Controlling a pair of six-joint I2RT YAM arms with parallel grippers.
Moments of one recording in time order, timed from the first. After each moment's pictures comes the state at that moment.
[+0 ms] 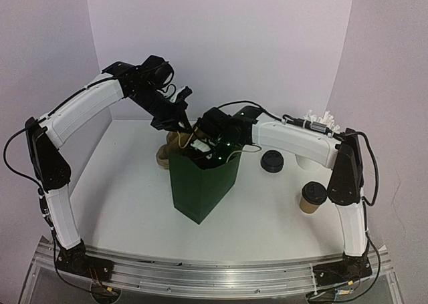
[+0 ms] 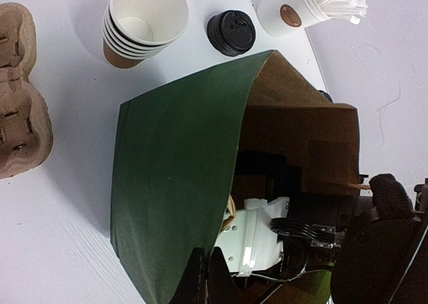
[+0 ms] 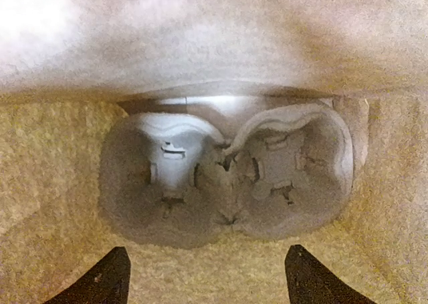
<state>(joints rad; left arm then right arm) -0.66 1.87 2.04 -1.14 0.45 -0.39 0.95 2.15 2.04 -1.08 -0.05 0.00</state>
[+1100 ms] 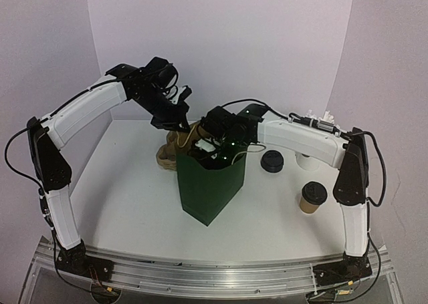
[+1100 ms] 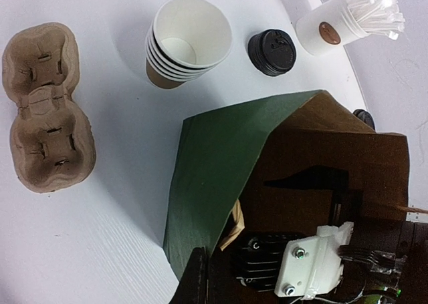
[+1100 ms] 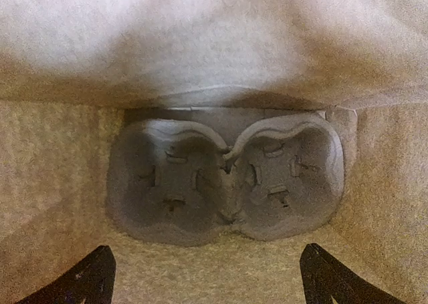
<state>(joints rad) -0.68 1.88 2.03 -1.10 0.26 -0.36 0.95 2.10 2.01 -1.12 -0.01 -0.01</state>
